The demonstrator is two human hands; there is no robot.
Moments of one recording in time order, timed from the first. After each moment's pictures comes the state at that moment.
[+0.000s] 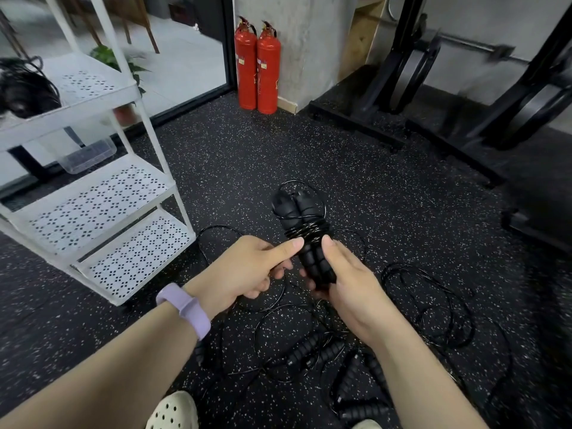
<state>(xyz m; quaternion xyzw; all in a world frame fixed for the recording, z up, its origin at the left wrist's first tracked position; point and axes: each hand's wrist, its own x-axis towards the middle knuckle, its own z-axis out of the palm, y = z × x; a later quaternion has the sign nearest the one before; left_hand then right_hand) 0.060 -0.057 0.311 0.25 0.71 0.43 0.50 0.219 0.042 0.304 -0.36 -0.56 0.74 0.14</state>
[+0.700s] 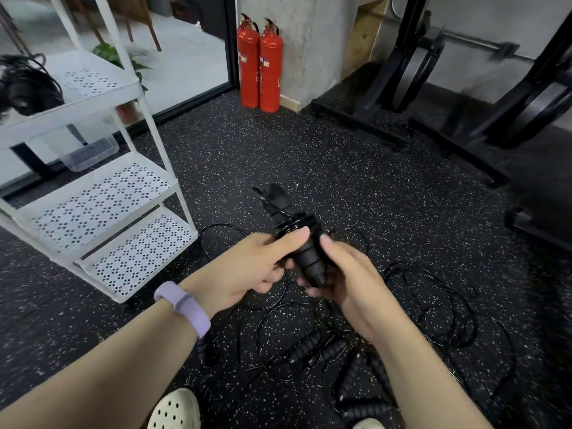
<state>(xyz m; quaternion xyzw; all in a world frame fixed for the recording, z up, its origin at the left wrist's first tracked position) 0.061 -0.058 0.316 0.28 0.61 0.50 0.55 0.218 0.046 0.302 -0.33 -0.54 0.76 0.15</state>
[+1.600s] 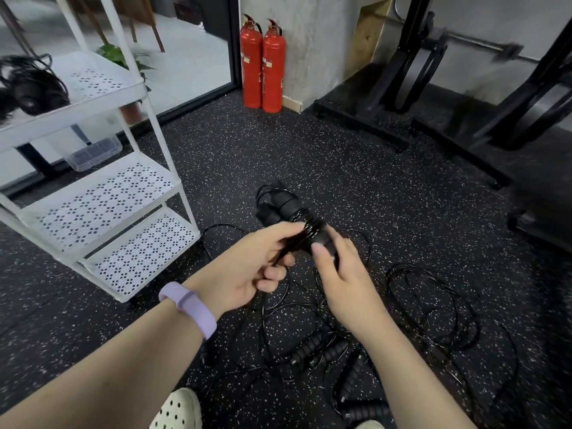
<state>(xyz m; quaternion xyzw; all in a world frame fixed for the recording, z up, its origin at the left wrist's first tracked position) 0.064 -0.055 0.325 0.15 0.58 0.53 0.60 0.213 0.038 0.296 -0.36 -0.80 0.46 0.15</state>
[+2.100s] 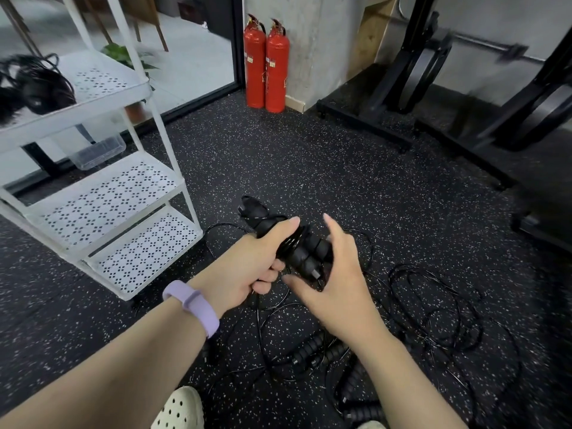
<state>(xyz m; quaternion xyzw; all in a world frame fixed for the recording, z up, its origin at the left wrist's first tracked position) 0.062 -0.055 0.319 0.13 0.67 0.51 0.52 0.211 0.027 0.288 -0.31 -0.83 0.42 0.21</state>
